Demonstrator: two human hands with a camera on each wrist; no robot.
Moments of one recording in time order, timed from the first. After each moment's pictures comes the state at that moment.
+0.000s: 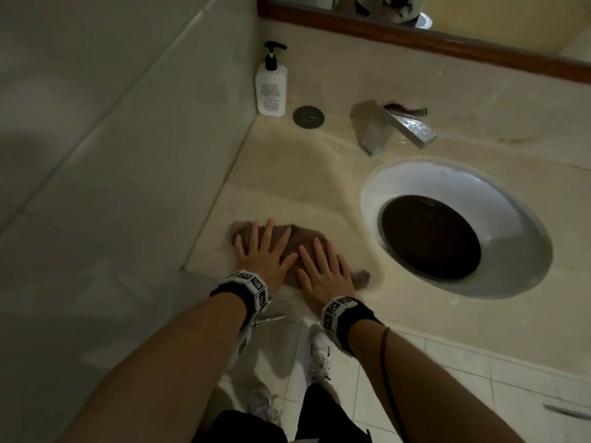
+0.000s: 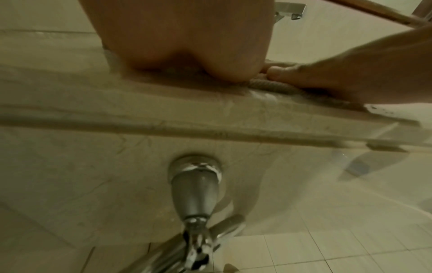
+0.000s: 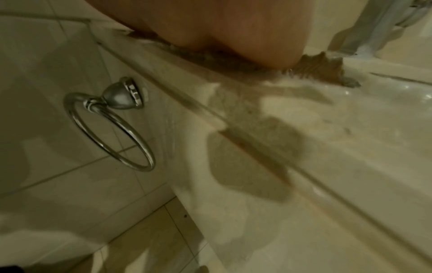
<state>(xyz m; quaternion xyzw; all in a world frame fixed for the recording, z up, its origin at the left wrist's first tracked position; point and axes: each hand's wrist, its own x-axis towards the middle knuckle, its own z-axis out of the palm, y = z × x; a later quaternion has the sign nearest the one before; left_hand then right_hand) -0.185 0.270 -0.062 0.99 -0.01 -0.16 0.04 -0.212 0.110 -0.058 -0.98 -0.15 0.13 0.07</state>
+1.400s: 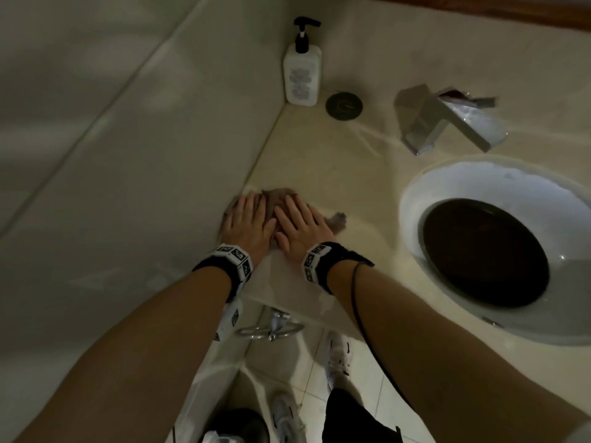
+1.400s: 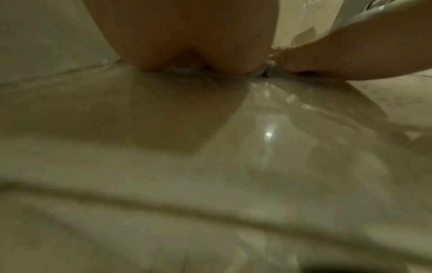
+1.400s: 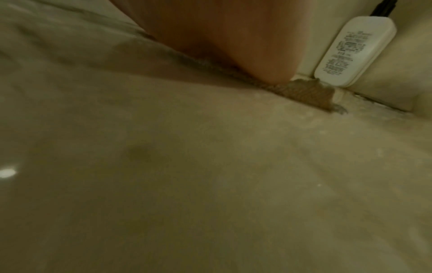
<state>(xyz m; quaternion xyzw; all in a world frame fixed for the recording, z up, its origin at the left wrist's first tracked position) -0.118 0.348 -0.077 0.99 0.05 -0.09 0.02 -0.094 0.195 -0.063 -0.94 -0.31 0.13 0.02</state>
